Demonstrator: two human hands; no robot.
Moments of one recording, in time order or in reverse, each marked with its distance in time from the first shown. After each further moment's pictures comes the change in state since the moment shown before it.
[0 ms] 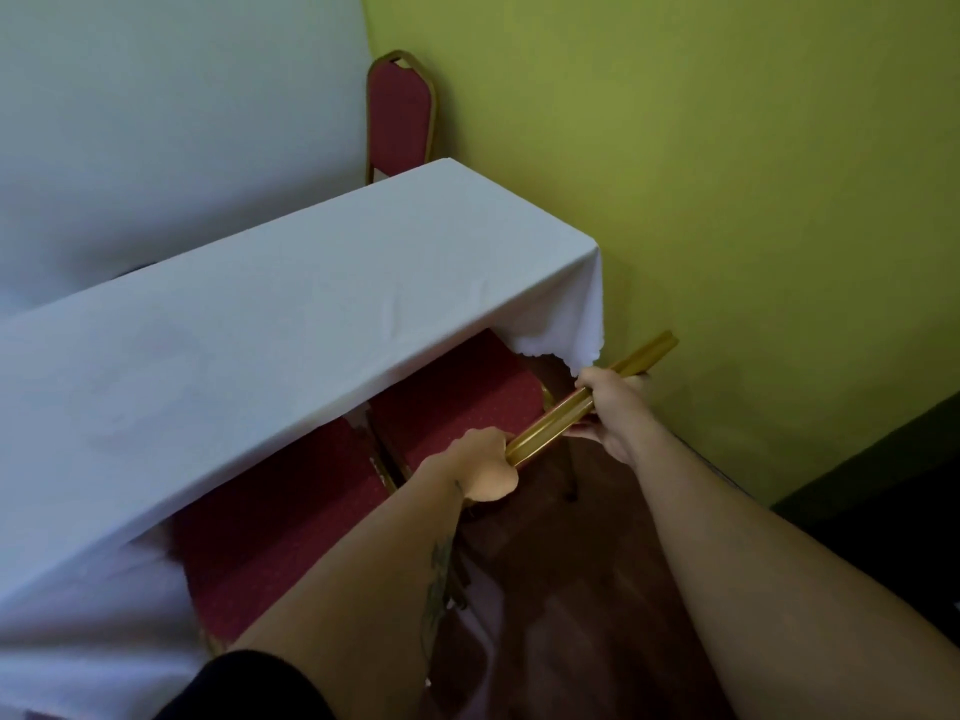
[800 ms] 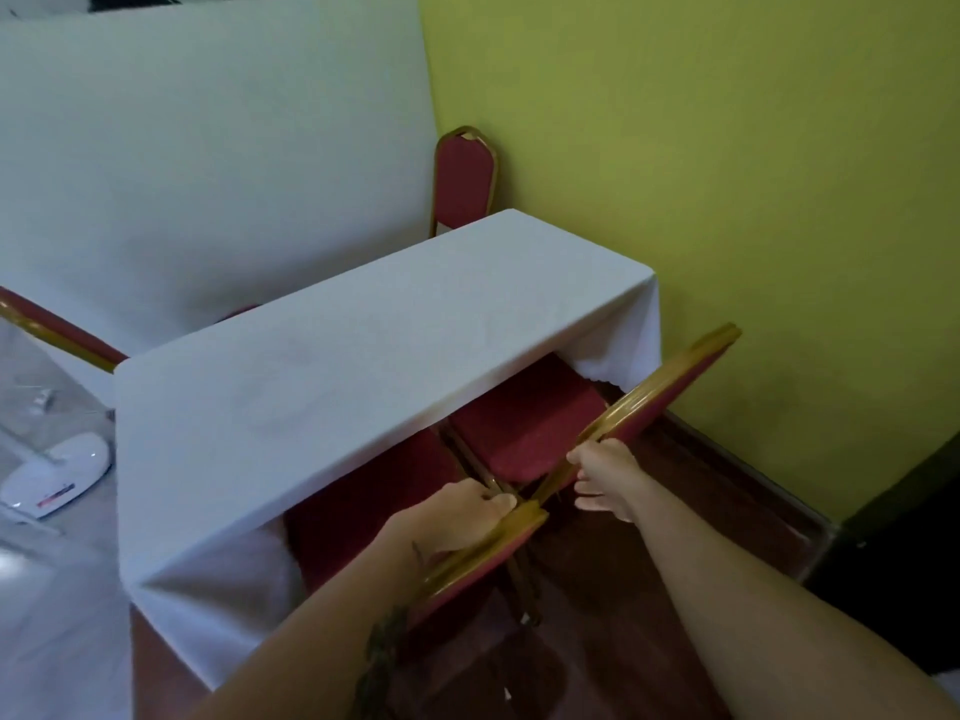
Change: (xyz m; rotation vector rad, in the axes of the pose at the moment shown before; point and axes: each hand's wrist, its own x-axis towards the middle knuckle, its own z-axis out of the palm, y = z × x) left_hand -0.181 -0.139 -0.003 -0.073 0.045 -0.048; right_hand -0.150 0.083 0.100 -0.310 -0.083 0.141
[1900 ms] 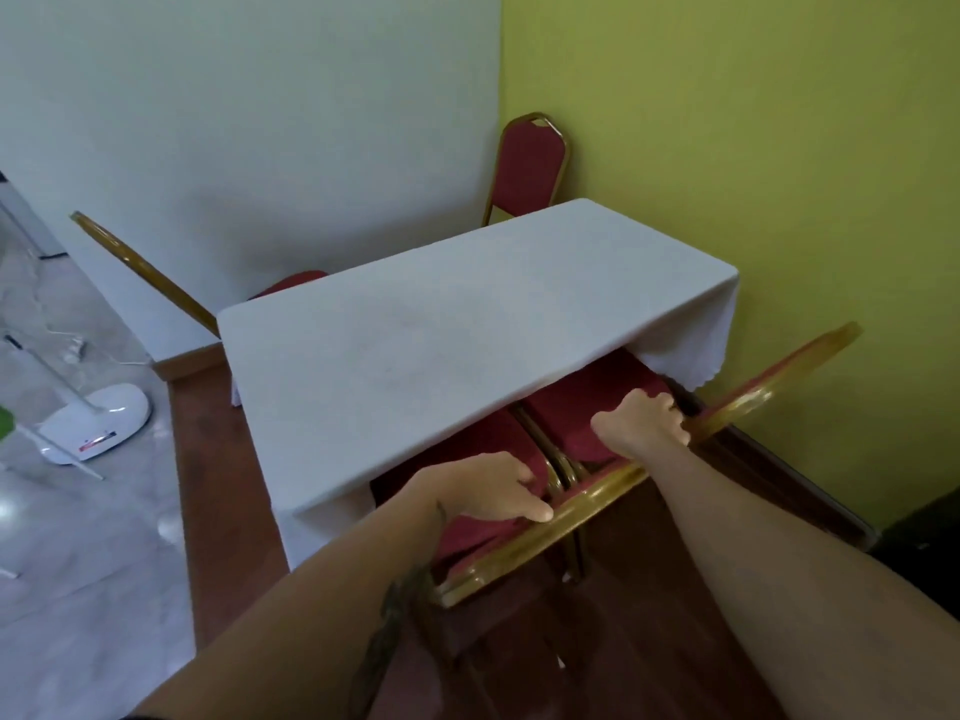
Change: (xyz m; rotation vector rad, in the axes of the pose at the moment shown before) left_hand -0.088 -0.160 -0.081 0.150 -0.099 0.152; right_hand -0.100 -0.043 0.189 -0.907 0.362 -0.137
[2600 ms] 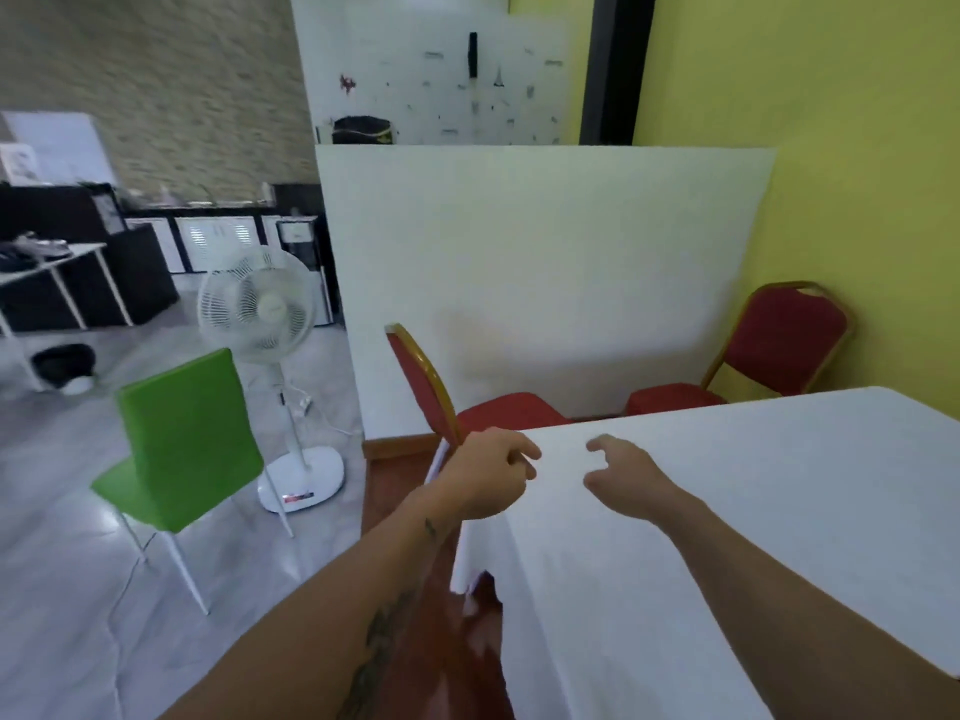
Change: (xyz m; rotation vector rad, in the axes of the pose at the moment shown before) left_hand -0.160 -0.356 -0.252 -0.297 0.857 -0.083; right_hand -0.073 -0.467 0.117 0.139 -0.203 -0.768
